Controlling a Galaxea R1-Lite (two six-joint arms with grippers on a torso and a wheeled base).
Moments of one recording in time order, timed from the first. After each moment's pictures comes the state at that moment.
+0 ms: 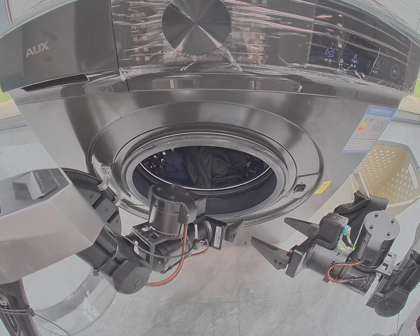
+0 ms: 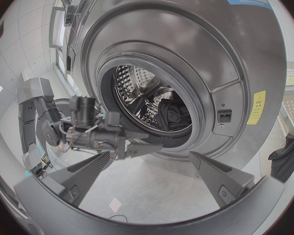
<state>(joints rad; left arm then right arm) -0.70 2.11 -0.85 -0.93 0.10 -0.13 0.71 1.88 -0.23 -1.54 -0.01 0.22</state>
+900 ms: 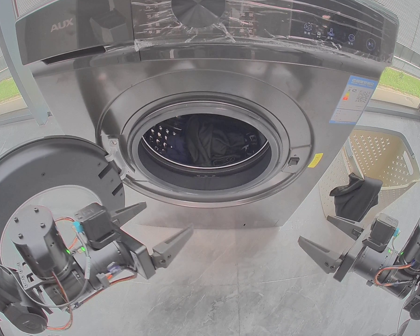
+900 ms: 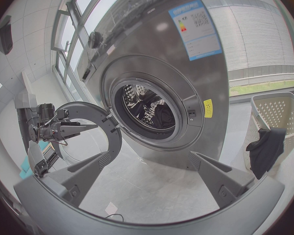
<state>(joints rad) -0.72 1.57 -0.26 -1.26 0.07 -0.14 0.64 1.59 -0.02 -1.52 -0.01 0.20</state>
